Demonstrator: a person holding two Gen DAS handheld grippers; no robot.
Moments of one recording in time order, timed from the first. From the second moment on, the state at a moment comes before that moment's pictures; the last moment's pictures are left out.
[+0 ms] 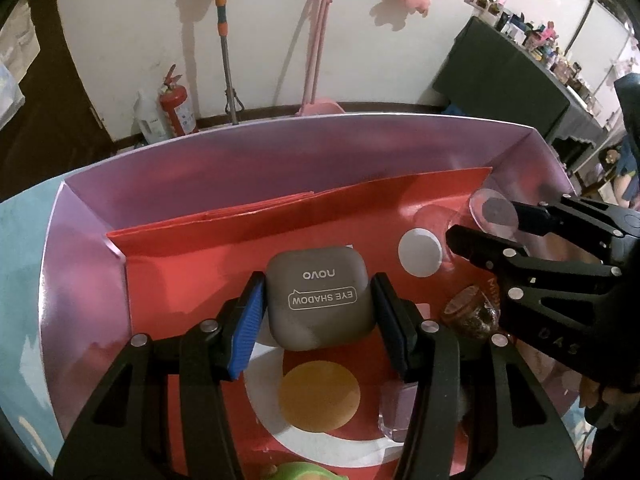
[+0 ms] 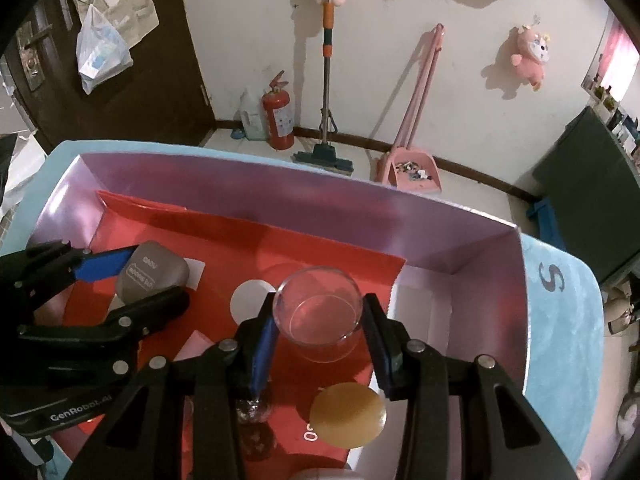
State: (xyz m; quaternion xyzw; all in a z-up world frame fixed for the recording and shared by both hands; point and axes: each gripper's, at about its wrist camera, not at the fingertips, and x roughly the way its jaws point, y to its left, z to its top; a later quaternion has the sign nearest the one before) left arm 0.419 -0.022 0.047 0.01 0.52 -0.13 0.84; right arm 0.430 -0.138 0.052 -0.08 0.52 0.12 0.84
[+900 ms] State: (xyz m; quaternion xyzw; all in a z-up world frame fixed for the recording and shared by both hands) left arm 0.416 -0.023 0.057 0.00 0.51 -0.14 0.85; right arm 0.427 -0.141 0.054 -0.08 0.52 0.11 0.84
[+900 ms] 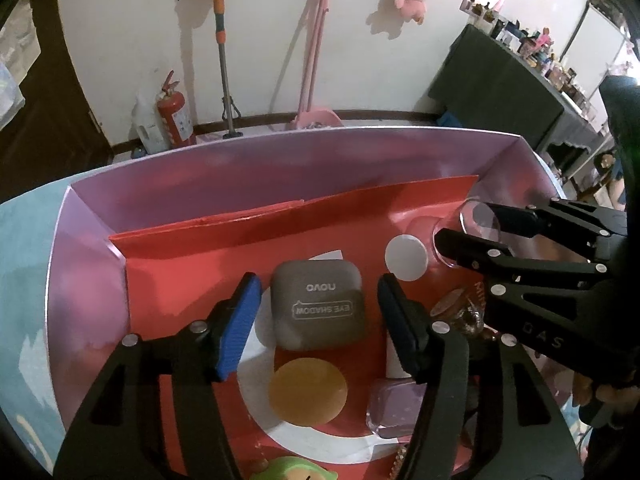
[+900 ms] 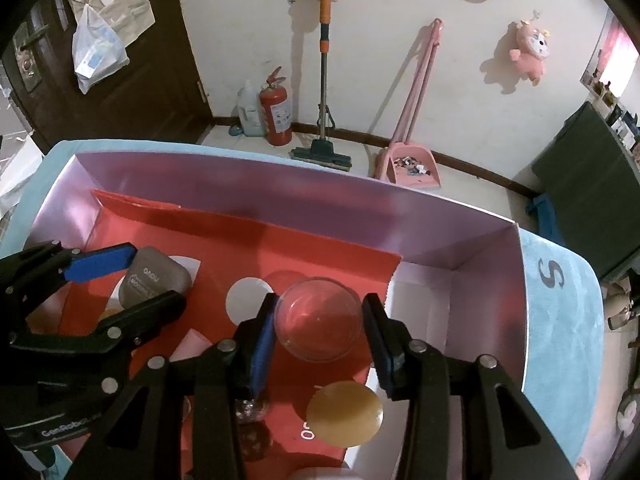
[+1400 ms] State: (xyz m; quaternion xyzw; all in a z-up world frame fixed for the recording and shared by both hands) left arm 0.381 -0.013 0.091 -0.02 0.48 -0.14 0.87; right arm 0.401 -0.145 0.084 -0.07 0.50 0.12 0.86
